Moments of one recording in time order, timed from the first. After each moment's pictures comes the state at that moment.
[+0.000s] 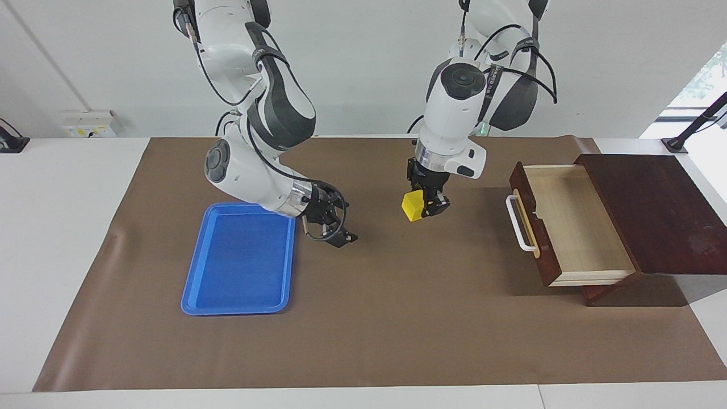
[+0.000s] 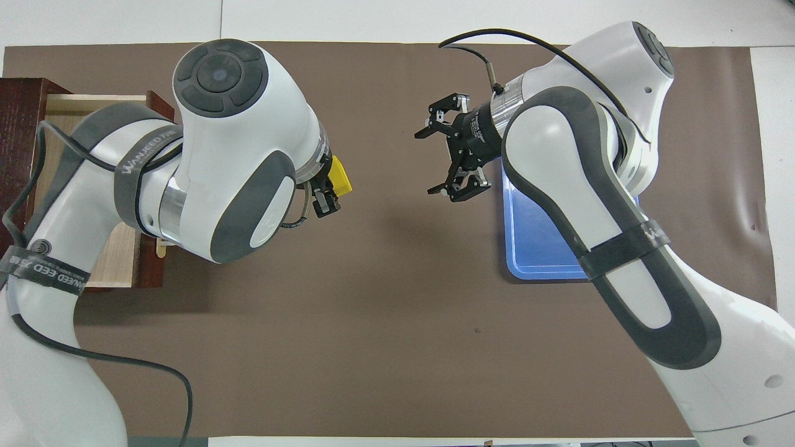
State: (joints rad) left arm -0.54 0.31 0.01 -1.47 -0.05 1.82 -2.41; right arm 0.33 0.45 -0.02 -1.47 0.73 1.90 1.42
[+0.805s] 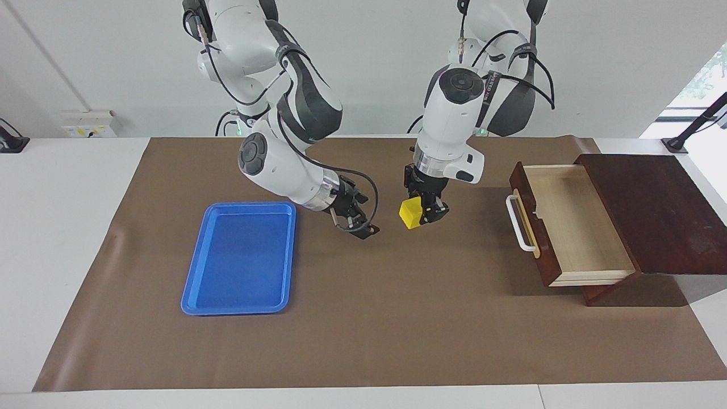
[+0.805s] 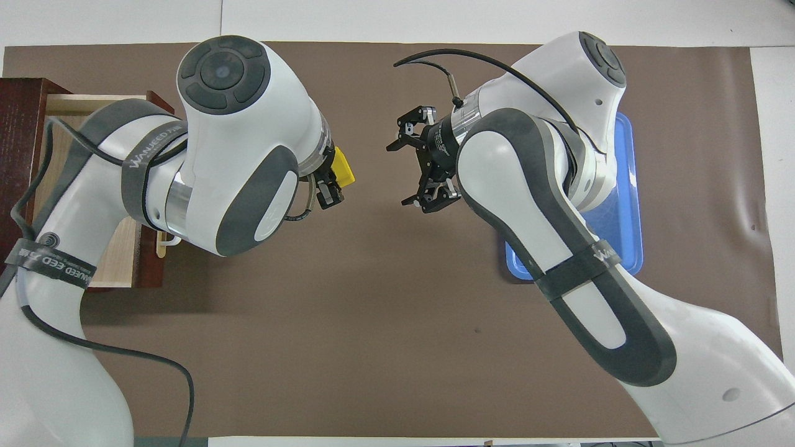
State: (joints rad) left arm -0.54 0.33 0.01 -1.46 -0.05 1.84 -2.42; right arm 0.39 0.46 -0.02 -1.44 0.68 1.92 1.46
